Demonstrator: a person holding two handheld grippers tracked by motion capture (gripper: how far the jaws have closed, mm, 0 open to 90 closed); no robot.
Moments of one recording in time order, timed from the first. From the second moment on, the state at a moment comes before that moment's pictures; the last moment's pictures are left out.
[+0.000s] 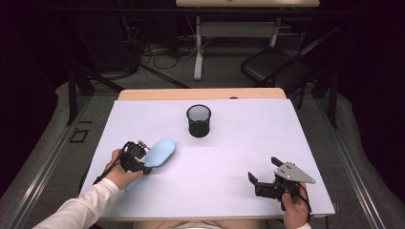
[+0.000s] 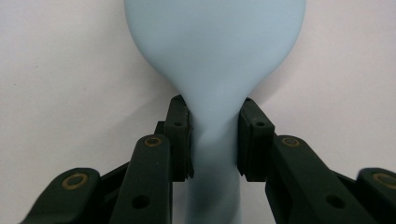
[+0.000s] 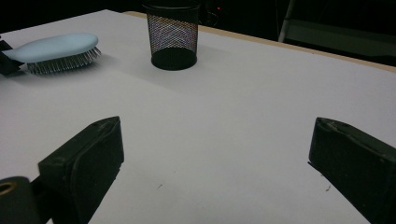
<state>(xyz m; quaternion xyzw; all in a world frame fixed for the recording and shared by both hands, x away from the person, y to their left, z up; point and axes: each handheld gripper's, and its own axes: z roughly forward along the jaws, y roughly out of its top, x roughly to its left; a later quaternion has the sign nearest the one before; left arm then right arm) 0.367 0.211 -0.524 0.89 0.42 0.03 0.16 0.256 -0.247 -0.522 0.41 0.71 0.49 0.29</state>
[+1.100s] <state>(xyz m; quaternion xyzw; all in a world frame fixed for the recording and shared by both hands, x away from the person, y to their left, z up) 0.364 0.209 -0.485 0.87 0.41 0.08 0.25 0.256 -0.247 -0.522 0.41 0.71 0.48 0.29</state>
